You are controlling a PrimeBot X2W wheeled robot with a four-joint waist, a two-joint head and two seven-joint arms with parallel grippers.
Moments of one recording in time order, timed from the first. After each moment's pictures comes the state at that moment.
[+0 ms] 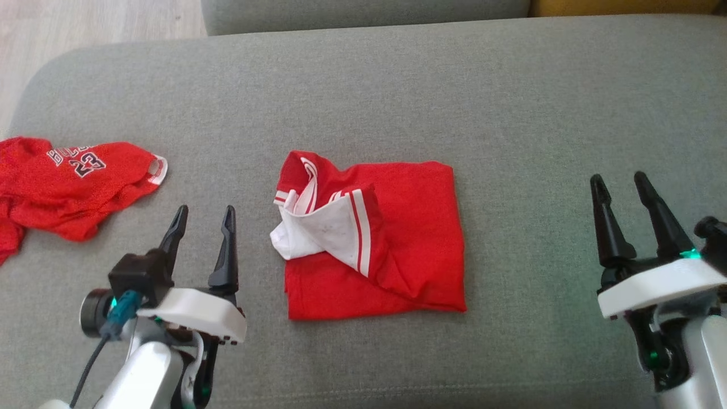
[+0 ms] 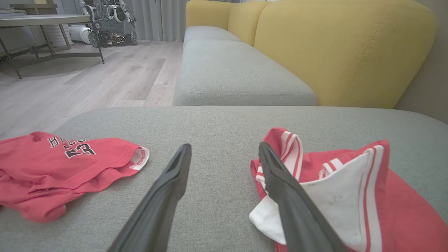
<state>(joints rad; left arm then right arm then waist) -0.14 0.29 -0.43 0.13 -0.43 0.25 -0.22 -0.09 -0.21 0.05 0.05 0.40 0.13 0.01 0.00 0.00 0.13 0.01</state>
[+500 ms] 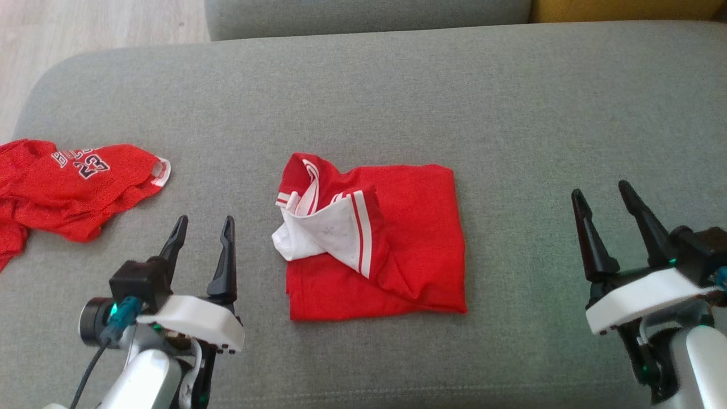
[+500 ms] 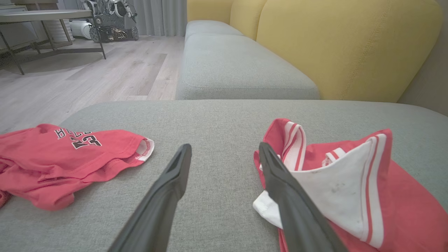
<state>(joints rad) -0.12 0.30 -0.44 0.13 -0.44 0.25 -0.22 -0.06 -0.21 0.07 0.01 0.26 0.13 0.04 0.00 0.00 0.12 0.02</state>
